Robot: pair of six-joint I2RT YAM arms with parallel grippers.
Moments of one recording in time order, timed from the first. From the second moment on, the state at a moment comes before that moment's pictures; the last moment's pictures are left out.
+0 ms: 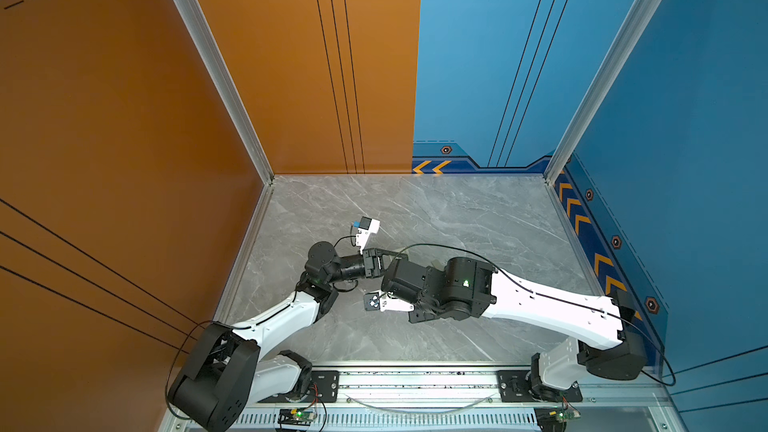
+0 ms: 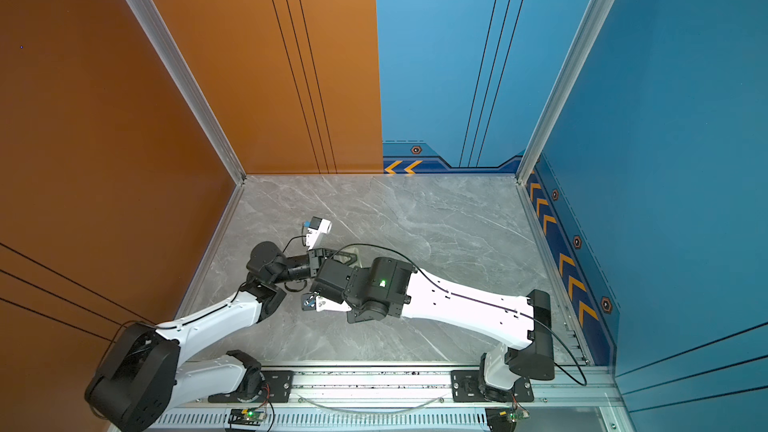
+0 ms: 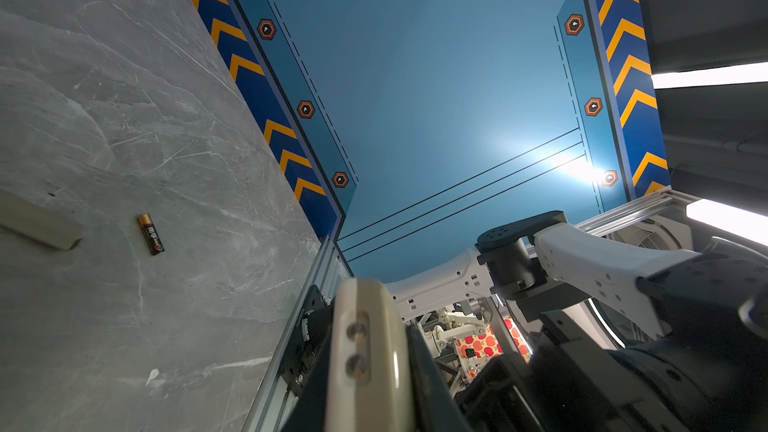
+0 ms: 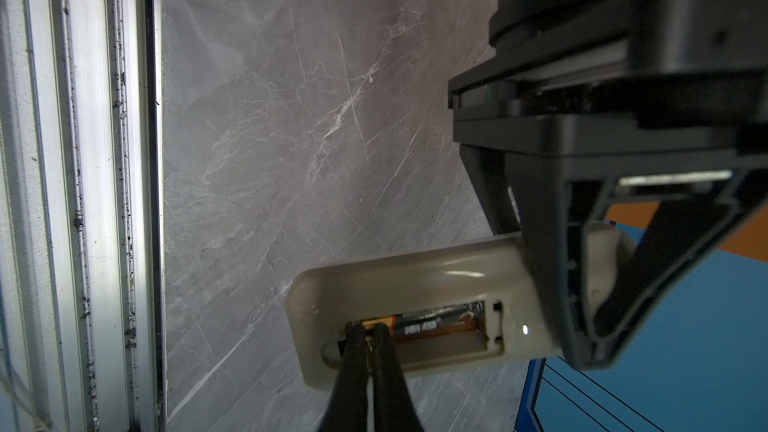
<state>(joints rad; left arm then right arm) -0.45 1.21 0.47 0.88 0.96 -1.24 1.30 1.59 1.68 -1.23 0.35 -0.52</state>
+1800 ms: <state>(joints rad) -0.37 0.99 0.46 0.30 0.86 -0.95 0.59 1.56 1.37 -1.04 0.12 -0.06</state>
